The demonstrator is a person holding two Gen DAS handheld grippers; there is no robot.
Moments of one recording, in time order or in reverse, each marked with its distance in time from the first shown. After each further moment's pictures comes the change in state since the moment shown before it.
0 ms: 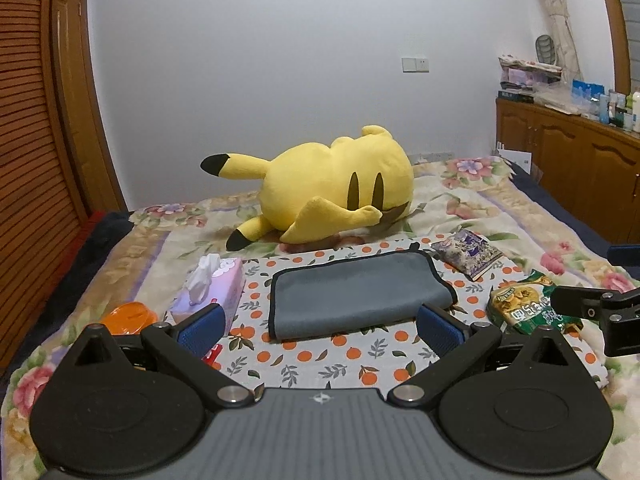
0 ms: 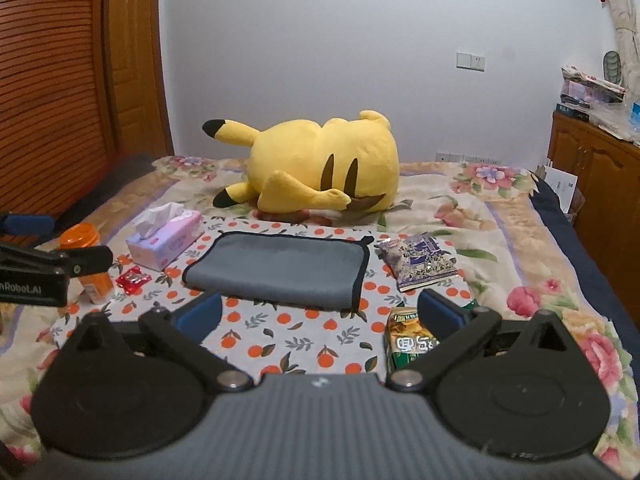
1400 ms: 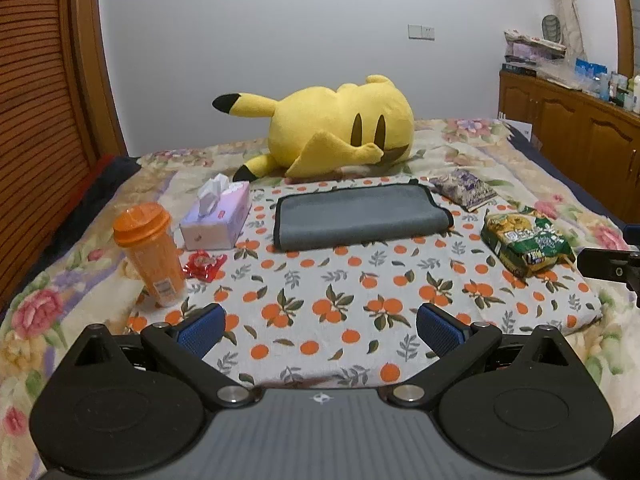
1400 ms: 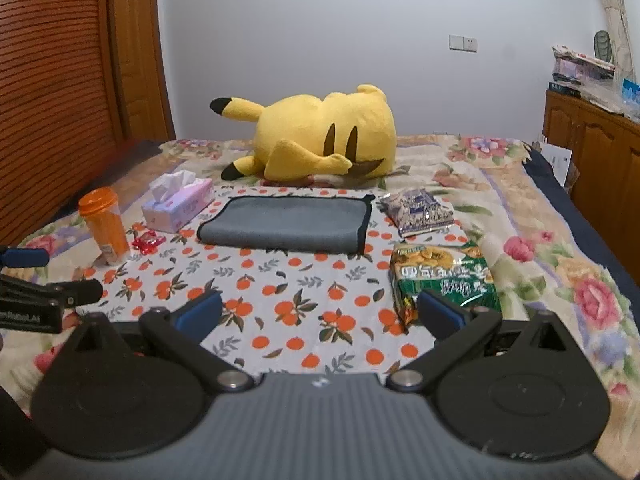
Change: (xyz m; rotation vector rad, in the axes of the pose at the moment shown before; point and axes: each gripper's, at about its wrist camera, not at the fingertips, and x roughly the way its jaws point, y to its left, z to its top) left arm -0.026 0.008 -0.085 -0.038 0.107 -0.006; right arm -0.034 0.008 -0.060 0.034 0.035 0.003
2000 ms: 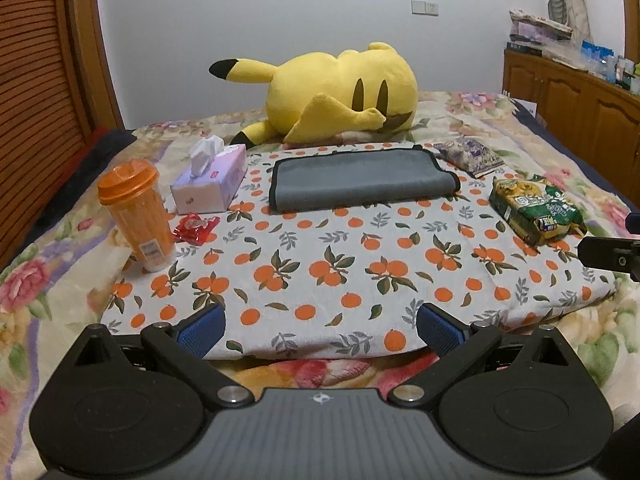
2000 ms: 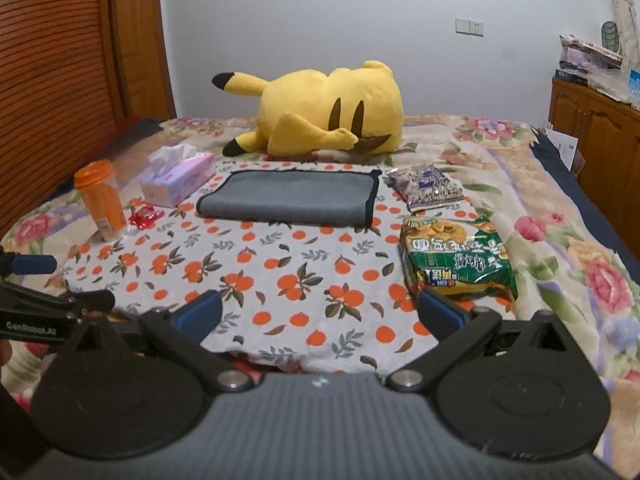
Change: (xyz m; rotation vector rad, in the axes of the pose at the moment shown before) left arm 0.028 -0.002 -0.026 -0.007 0.066 0.002; right arm 0.022 0.007 -0.018 -0.010 0.053 -0.001
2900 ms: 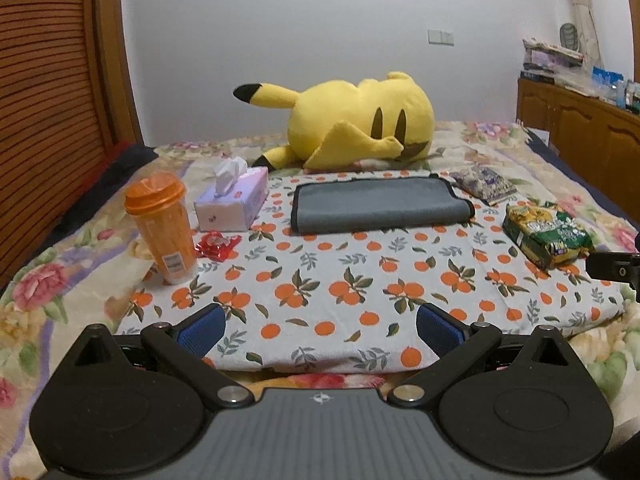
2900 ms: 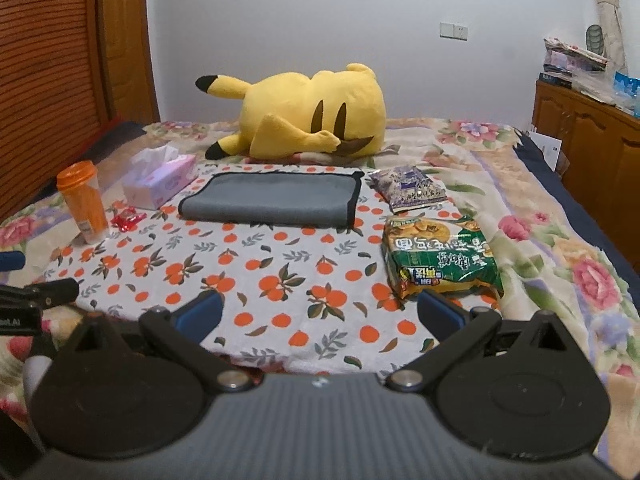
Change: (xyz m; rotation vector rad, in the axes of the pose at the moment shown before) left arm -0.016 0.009 -0.009 -0.037 -0.106 0.043; right arm -0.001 -0.004 -0.006 0.010 -0.031 -0.051
